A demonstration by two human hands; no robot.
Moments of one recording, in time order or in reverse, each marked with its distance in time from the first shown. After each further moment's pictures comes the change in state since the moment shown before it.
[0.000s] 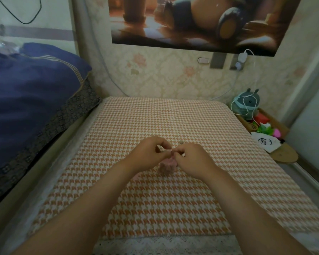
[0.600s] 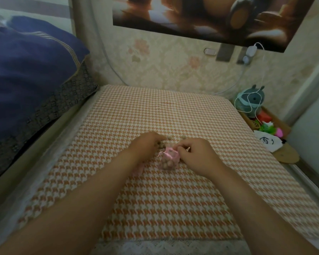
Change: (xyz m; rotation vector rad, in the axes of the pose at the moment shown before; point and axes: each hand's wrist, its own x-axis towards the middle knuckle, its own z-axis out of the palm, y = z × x) left_hand 0.040 -0.075 0.023 0.316 -0.108 -0.063; right_hand 0.013 0.007 0.006 0.091 0.063 -0.015
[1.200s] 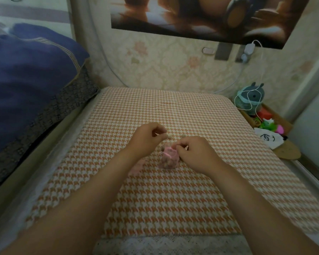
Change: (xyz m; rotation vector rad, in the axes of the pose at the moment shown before) left_hand -0.020 0.039 -0.034 -0.415 0.264 -0.061; right_hand -0.001 -0.004 -0.002 -0.038 -0.022 -0.001
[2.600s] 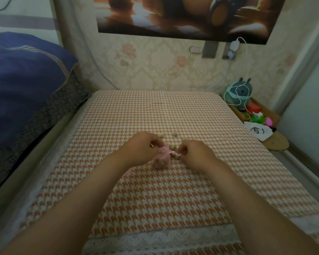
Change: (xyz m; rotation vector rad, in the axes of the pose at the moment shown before) left_hand -0.030 0.039 -0.012 0.261 -0.291 0.013; right_hand -0.001 0.040 0.001 -0.244 -0.047 0.193
